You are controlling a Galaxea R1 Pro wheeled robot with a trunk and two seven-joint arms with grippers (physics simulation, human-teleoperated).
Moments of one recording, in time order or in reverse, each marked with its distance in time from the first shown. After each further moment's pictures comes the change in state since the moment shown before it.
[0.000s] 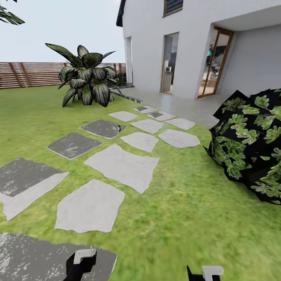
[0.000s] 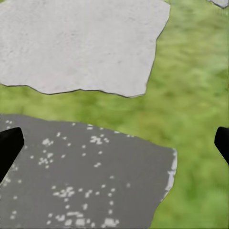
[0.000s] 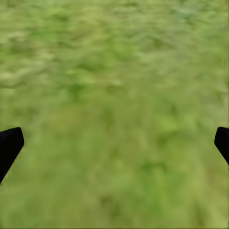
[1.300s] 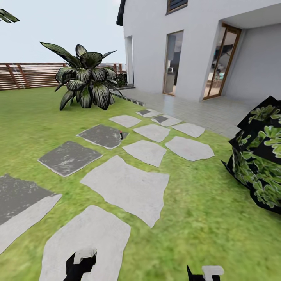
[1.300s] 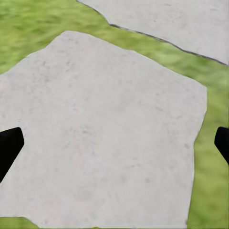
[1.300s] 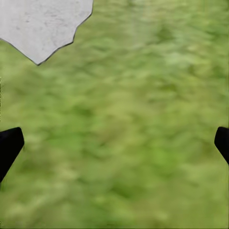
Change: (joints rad) left arm 0.000 0.000 0.000 0.000 0.000 -0.002 0.000; right arm 0.000 0.000 0.000 0.000 0.000 0.000 0.000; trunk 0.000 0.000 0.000
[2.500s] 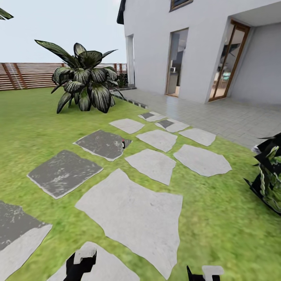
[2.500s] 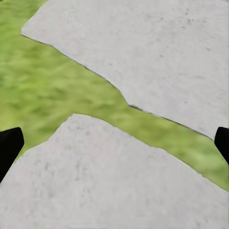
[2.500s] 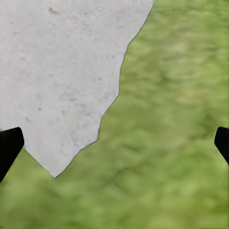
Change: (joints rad) left arm 0.000 0.000 0.000 0.000 0.001 0.002 0.000; right arm 0.000 0.000 0.000 0.000 0.000 0.000 0.000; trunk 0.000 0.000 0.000
